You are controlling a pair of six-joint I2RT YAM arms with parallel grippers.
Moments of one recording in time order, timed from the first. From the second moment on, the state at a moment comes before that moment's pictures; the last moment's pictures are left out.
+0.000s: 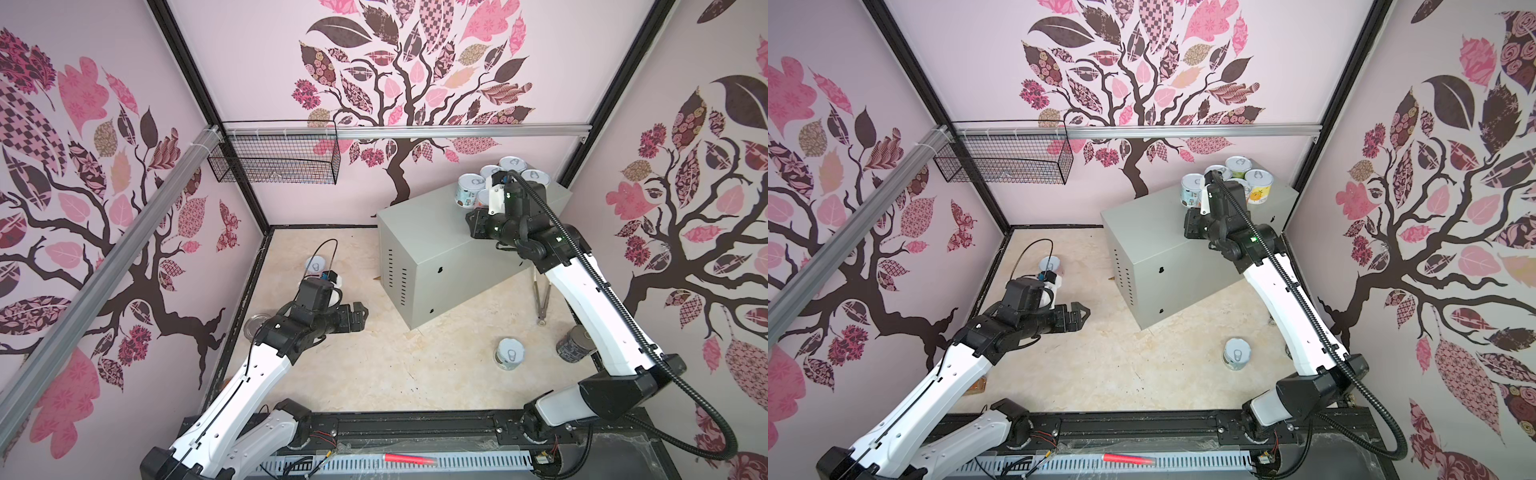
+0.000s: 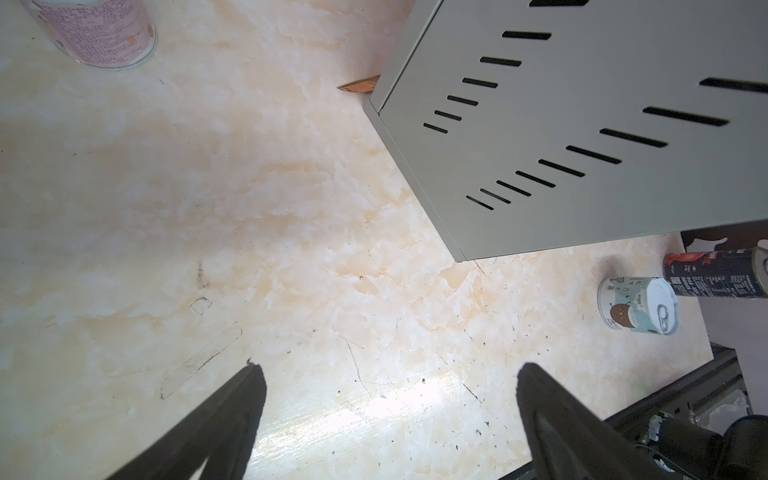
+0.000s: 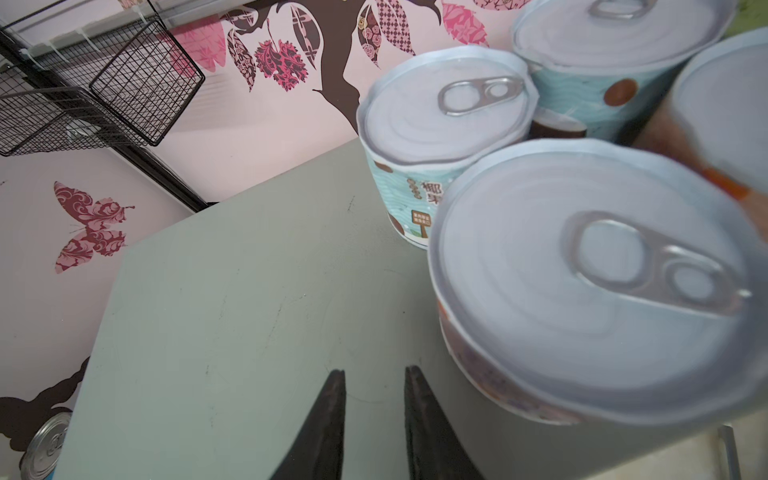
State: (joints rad) left arm -0.44 0.95 0.90 -0.77 0.10 -0.44; right arm 0.40 1.49 1.80 -0.77 0.05 0.32
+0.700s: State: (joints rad) left arm -0.44 0.96 0.90 -0.77 0.12 -0.44; right arm 0.39 1.57 1.87 -0.78 0.13 0.23
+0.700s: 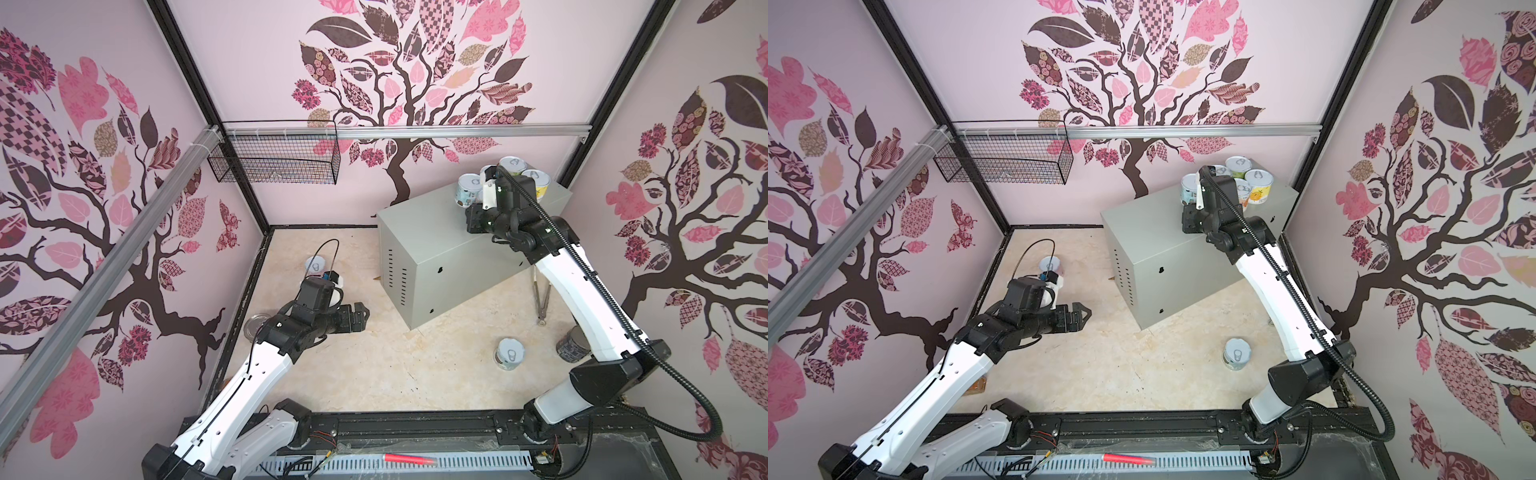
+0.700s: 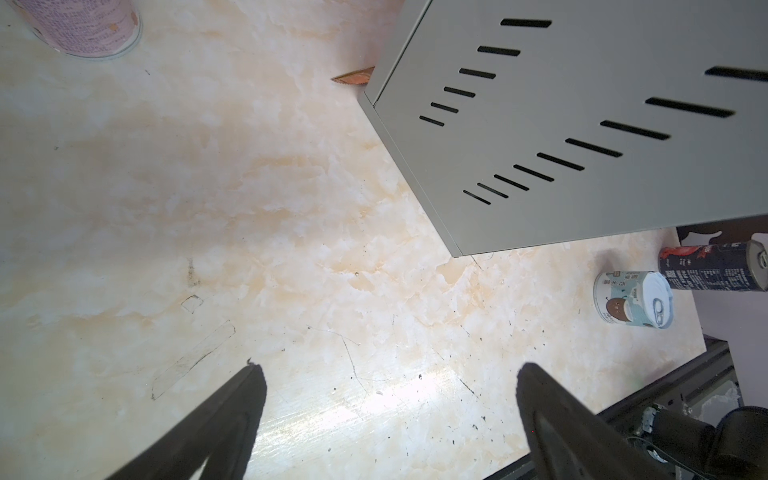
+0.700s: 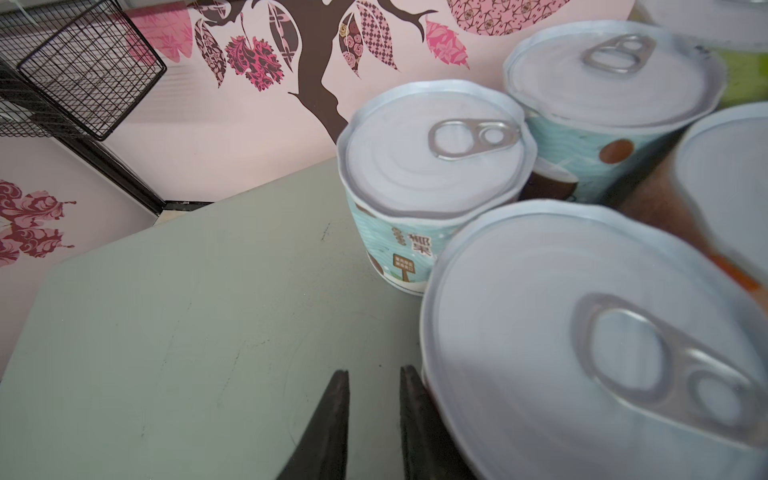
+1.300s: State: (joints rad) left arm -0.44 0.97 0.90 -0.77 0.13 -0.44; right arm 0.38 1.58 1.89 -0.78 0.10 0.21
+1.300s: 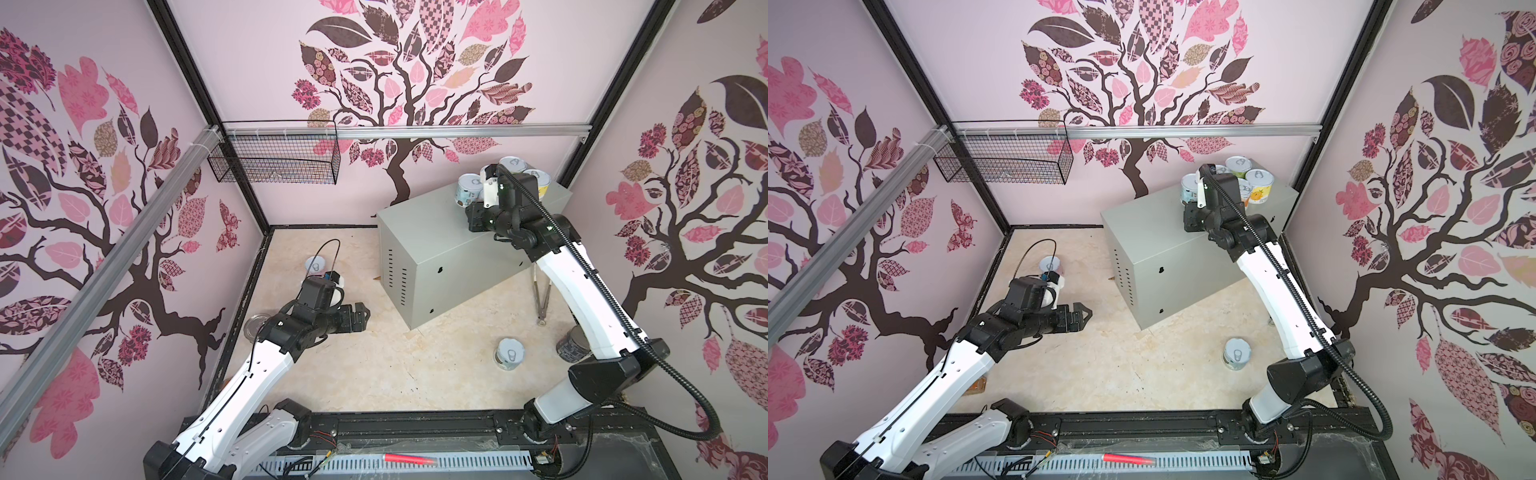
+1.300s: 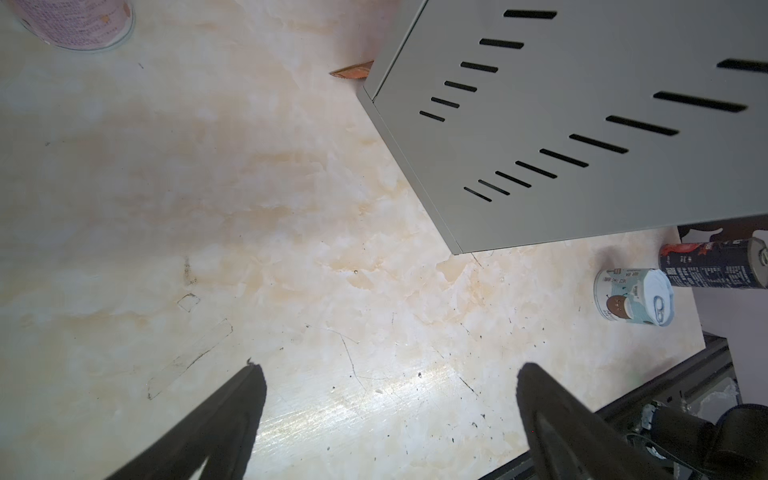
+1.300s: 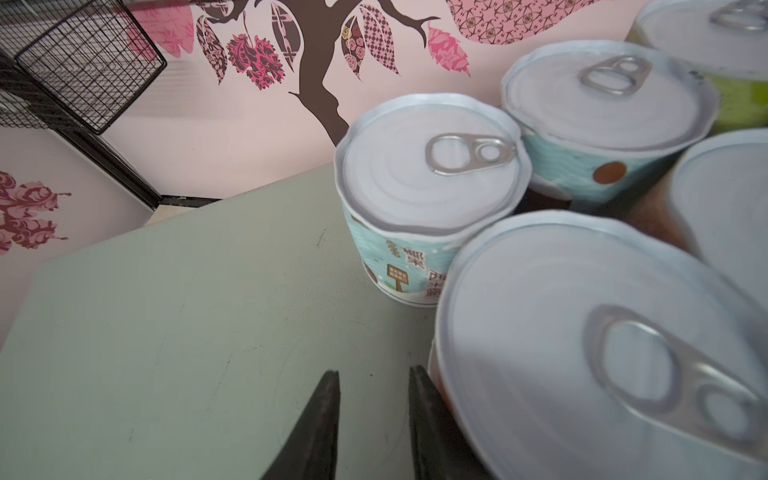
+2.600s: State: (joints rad) left arm -0.66 0.82 0.90 -0.93 -0.15 -0.49; right arm 0.37 1.07 1.49 -0.98 -0.05 0.28
